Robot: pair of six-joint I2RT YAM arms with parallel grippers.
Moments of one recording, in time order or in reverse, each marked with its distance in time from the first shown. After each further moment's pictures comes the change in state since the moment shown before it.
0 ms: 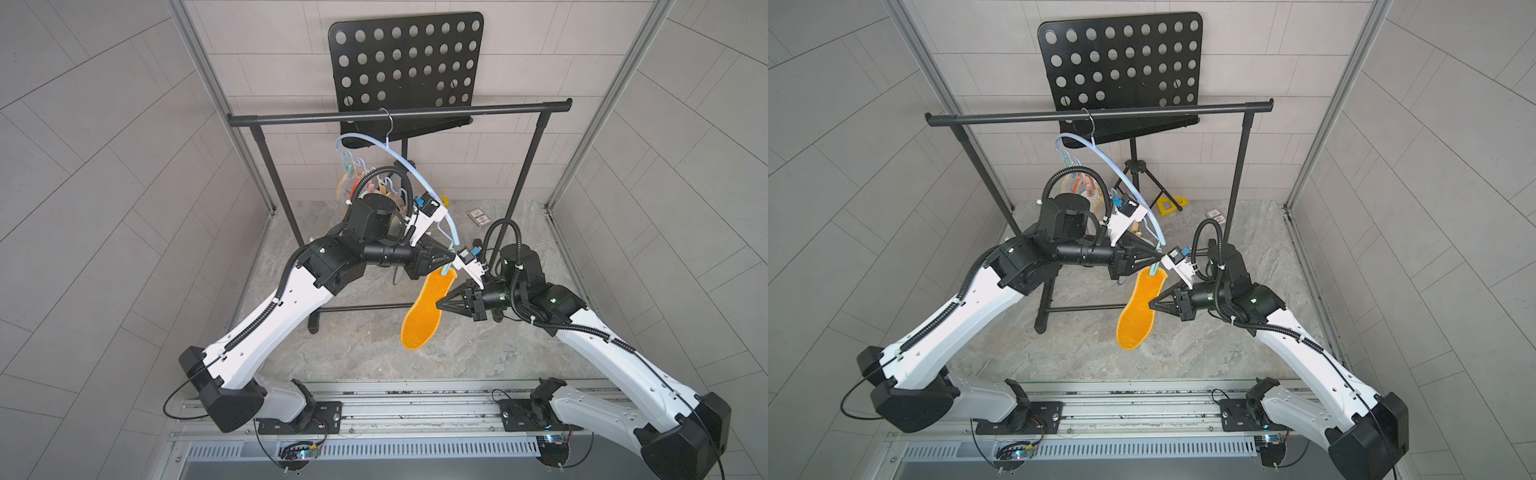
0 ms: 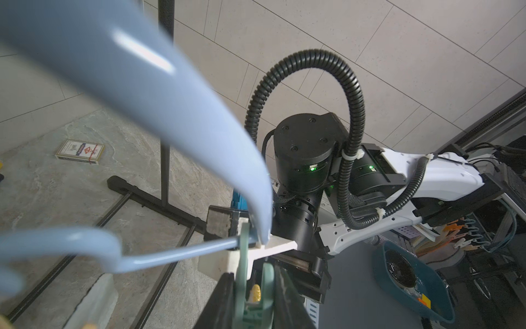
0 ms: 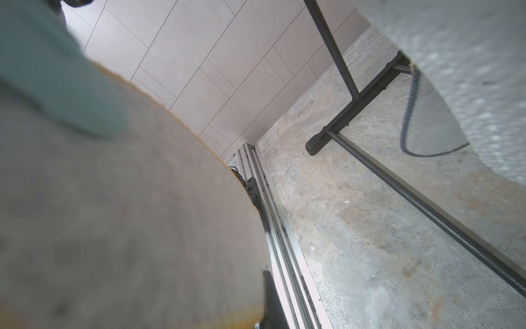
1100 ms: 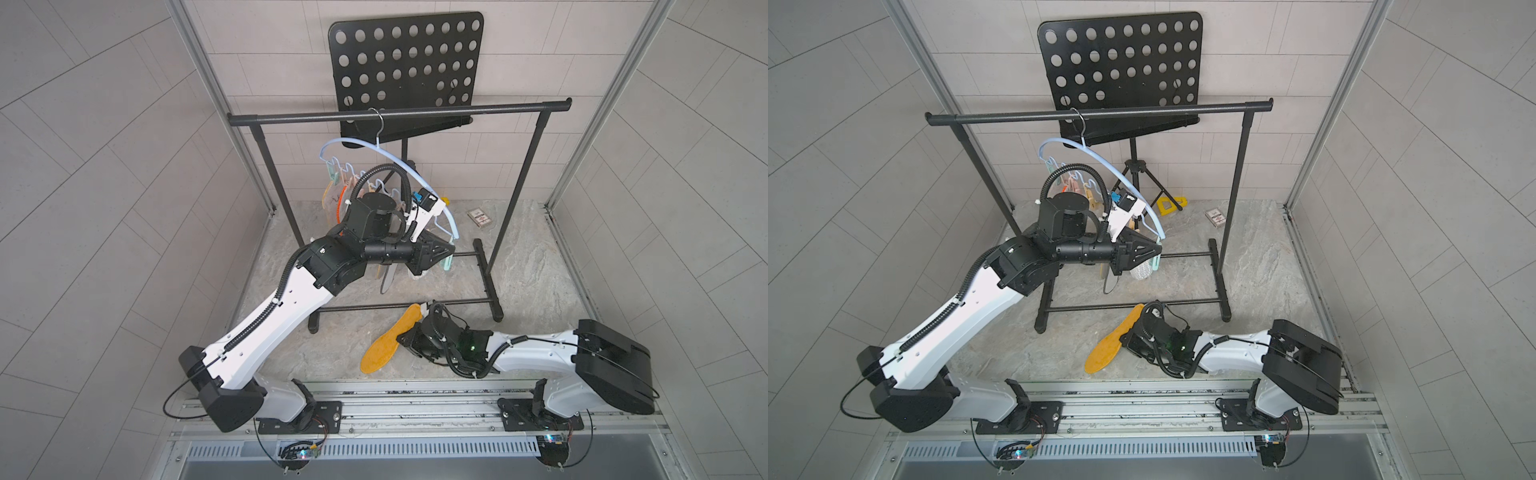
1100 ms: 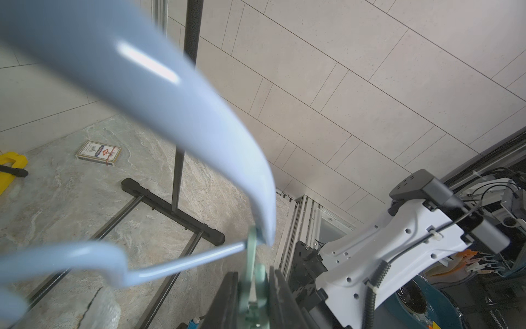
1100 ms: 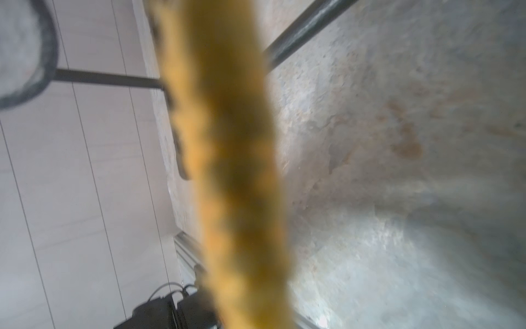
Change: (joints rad) left arm -0.001 0.000 0.009 0.024 -0.071 -0.055; right arm 0.592 0.483 -0.292 0.674 1.019 1.205
